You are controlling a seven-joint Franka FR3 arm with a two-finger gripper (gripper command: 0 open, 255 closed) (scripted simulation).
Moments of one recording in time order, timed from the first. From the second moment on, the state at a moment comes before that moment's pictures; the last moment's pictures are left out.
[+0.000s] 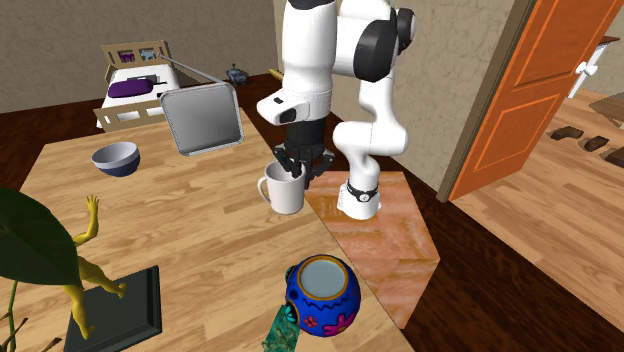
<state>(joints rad) -0.18 -0.57 -0.28 -2.24 -0.19 1.73 -0.23</state>
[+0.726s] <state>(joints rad) -0.09 -0.26 -0.18 -1.95 -0.09 1.74 -0.08</state>
